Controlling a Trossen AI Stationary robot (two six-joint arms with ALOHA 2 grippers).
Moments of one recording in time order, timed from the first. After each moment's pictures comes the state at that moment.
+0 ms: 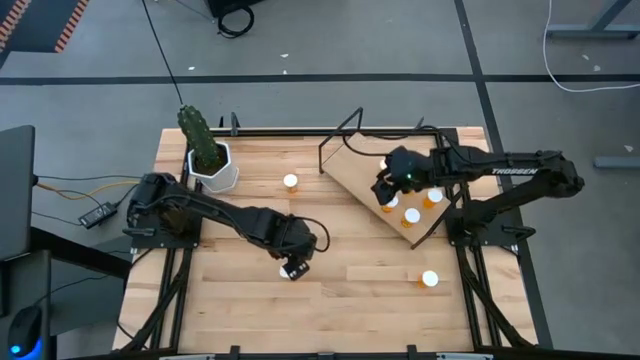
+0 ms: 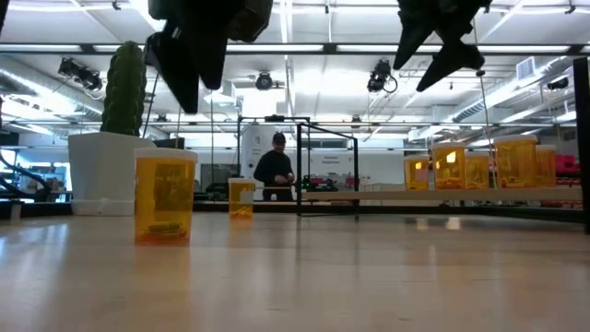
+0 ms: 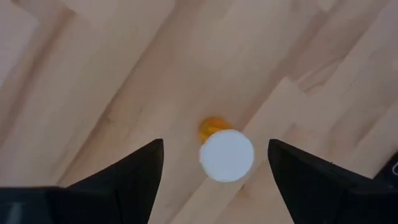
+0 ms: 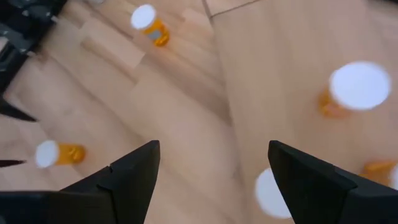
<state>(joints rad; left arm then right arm) -0.29 1.78 1.49 -1.06 -0.05 -0.91 -0.06 1.17 1.14 -0.91 0.23 0.88</state>
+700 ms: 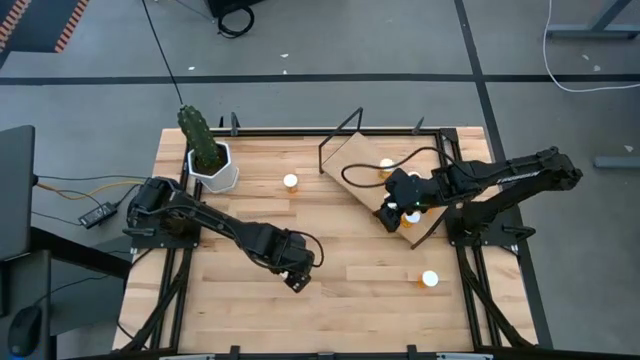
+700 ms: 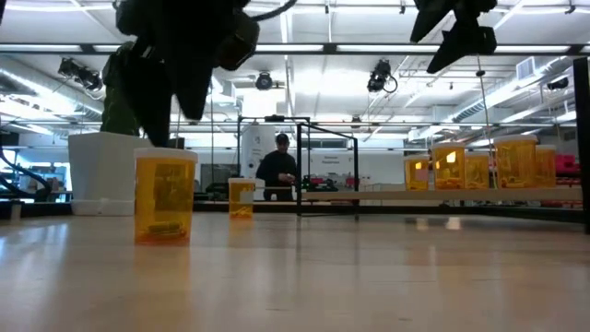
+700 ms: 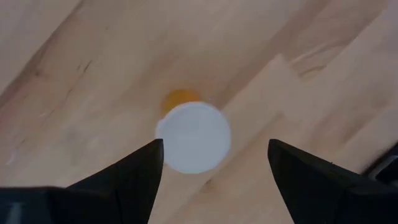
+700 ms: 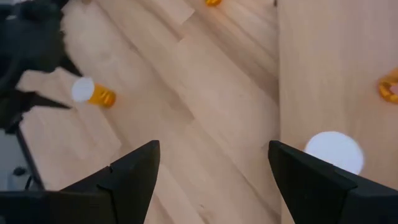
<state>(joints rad) -0.35 1.81 1.38 -0.89 0.02 -1.15 0.17 1.17 1.14 -0.91 0.24 0.89</state>
